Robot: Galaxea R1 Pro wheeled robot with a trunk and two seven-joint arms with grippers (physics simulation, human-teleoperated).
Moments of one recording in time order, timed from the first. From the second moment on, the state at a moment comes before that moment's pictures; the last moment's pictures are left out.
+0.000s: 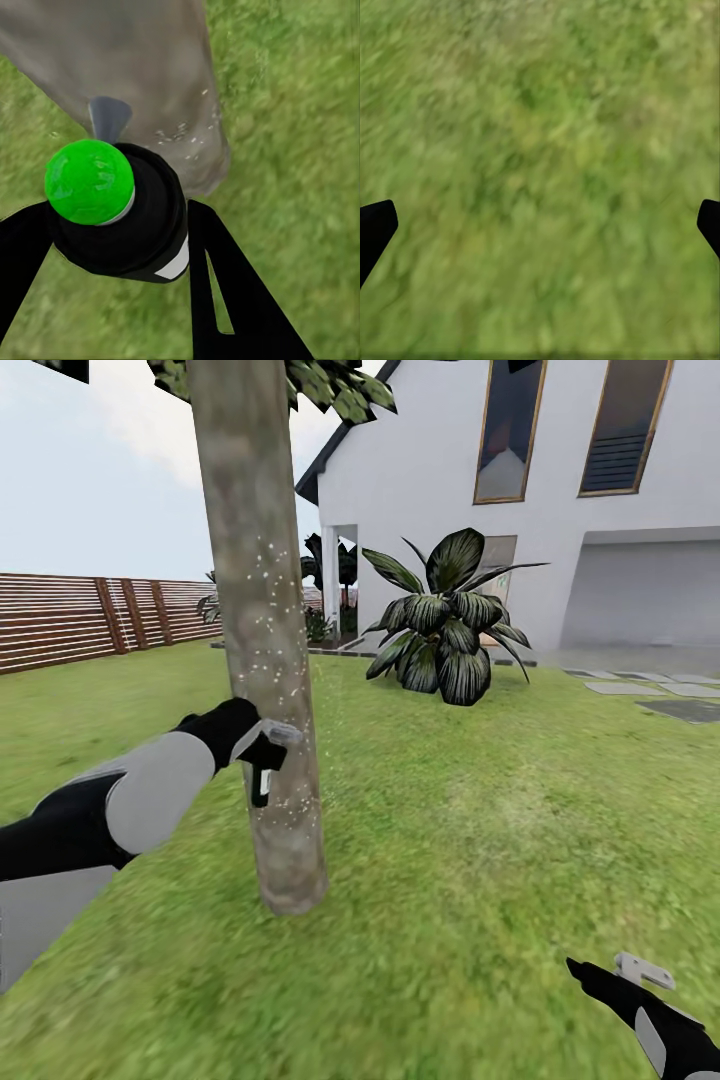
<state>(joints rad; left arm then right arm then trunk) -1.53 -0.07 0.25 -0.03 -0.61 0.77 -0.21 -0.52 -0.25 -0.68 -0.41 0.16 0.11 0.24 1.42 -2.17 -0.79</state>
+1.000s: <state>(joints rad) -1.13 -0.05 0.25 -0.03 -0.61 0.43 -0.11 -0.52 -0.25 -0.68 -0.40 0.17 0.11 0.24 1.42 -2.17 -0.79</state>
